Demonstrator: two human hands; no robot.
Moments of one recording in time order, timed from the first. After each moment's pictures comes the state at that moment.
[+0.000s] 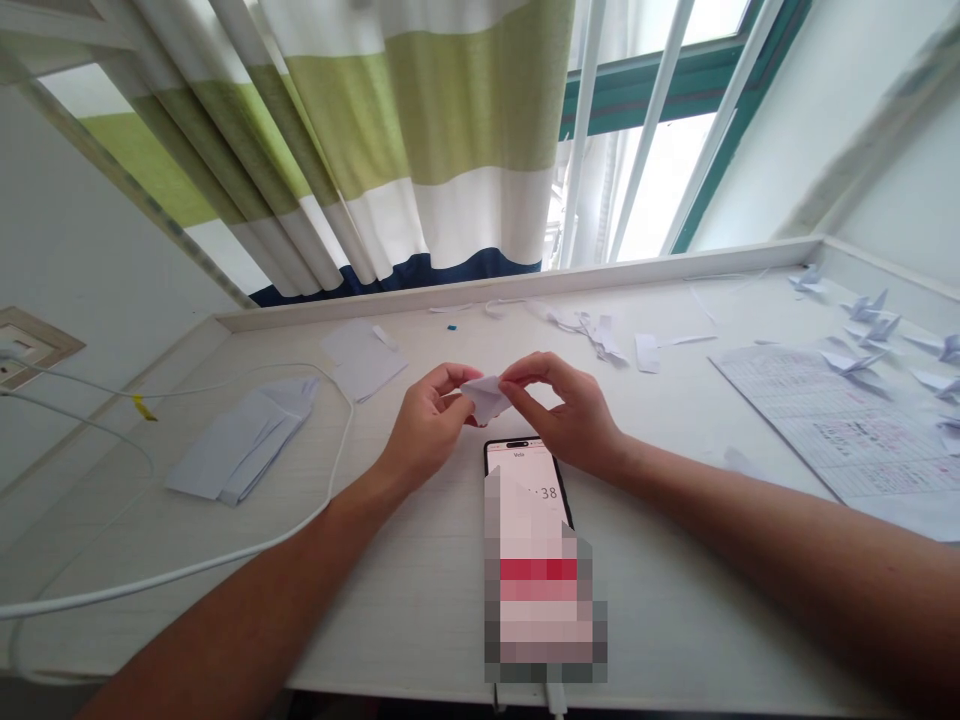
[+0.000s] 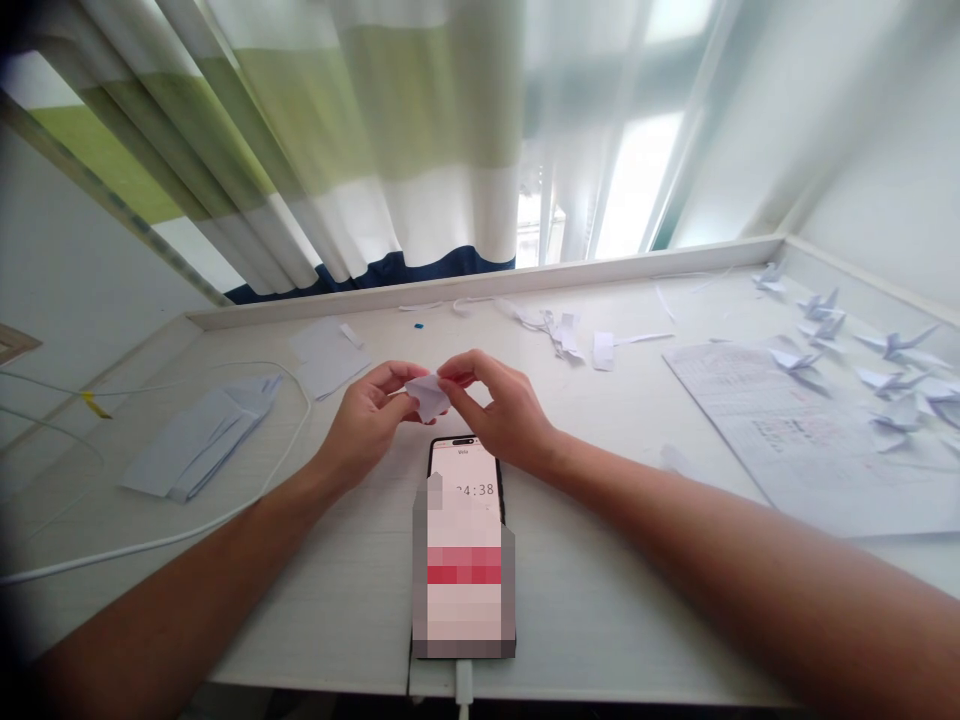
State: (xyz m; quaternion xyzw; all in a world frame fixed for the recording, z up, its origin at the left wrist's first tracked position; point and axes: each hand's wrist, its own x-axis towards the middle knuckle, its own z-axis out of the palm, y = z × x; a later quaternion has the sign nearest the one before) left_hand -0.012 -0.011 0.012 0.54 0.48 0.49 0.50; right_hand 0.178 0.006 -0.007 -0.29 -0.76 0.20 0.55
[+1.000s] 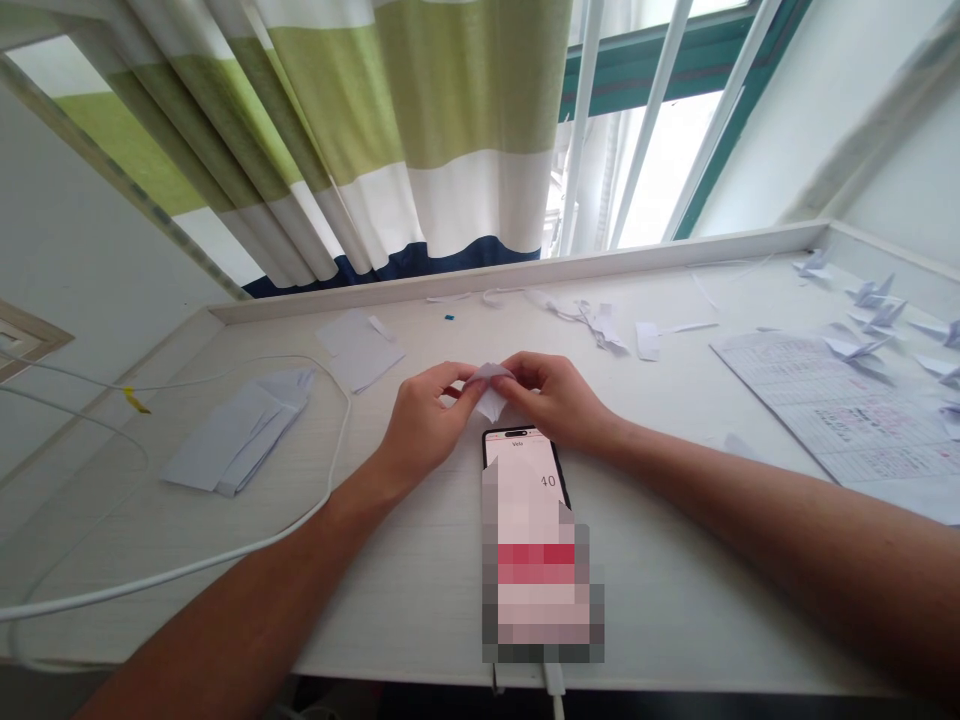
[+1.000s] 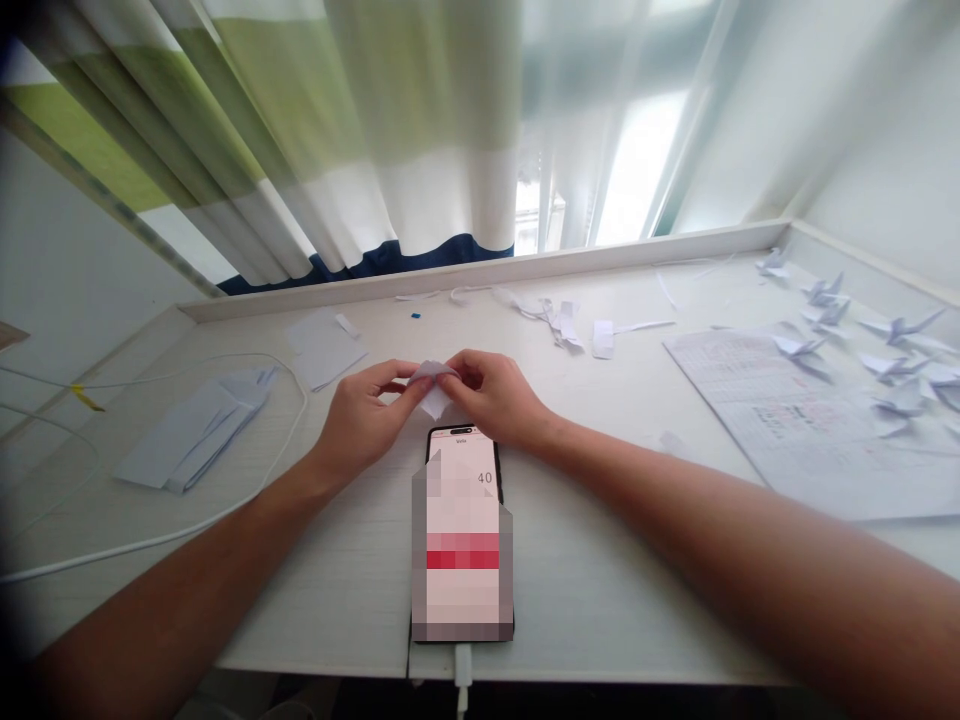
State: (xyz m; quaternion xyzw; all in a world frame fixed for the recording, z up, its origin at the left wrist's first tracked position) left_hand -0.019 -0.010 0.003 0.71 0.49 0.45 0.24; right_hand 0.175 0.016 -0.007 -0.40 -0.73 0.37 0.42
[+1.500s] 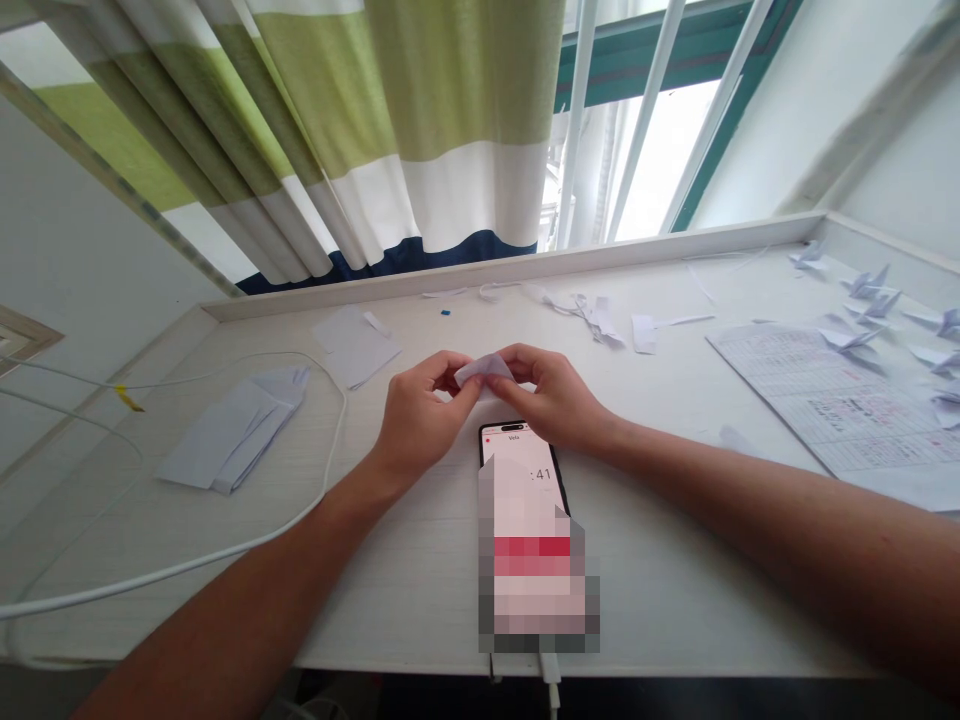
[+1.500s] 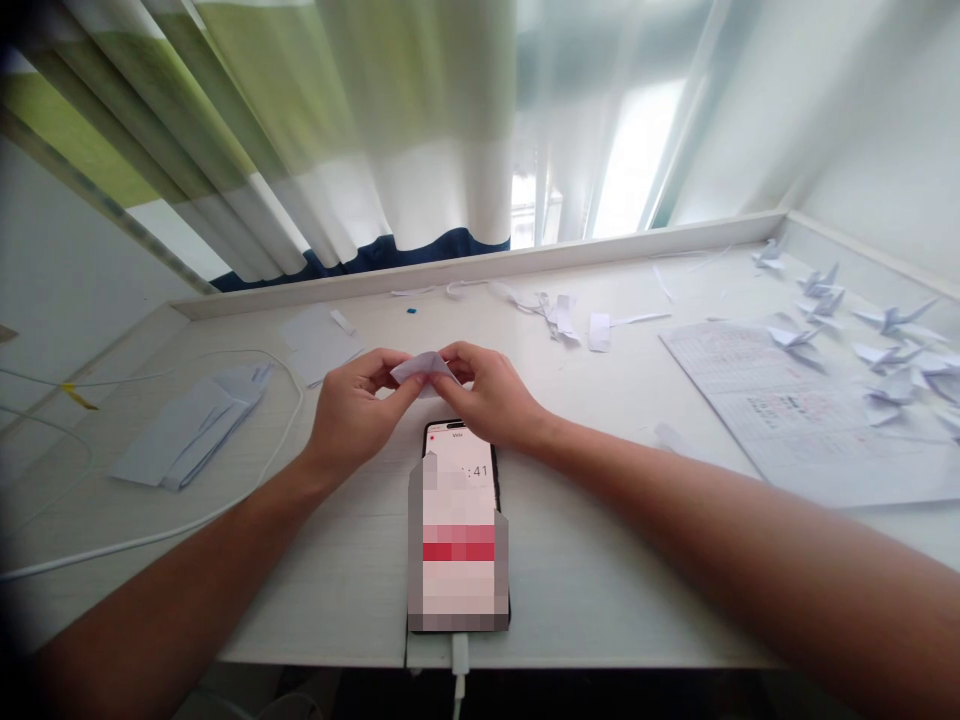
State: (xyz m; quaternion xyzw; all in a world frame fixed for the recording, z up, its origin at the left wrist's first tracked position) left_hand -0.013 -0.016 0.011 0.69 0.52 0.46 0.20; right_hand 0.171 0.007 0.000 -0.37 -0.71 0.41 0.44
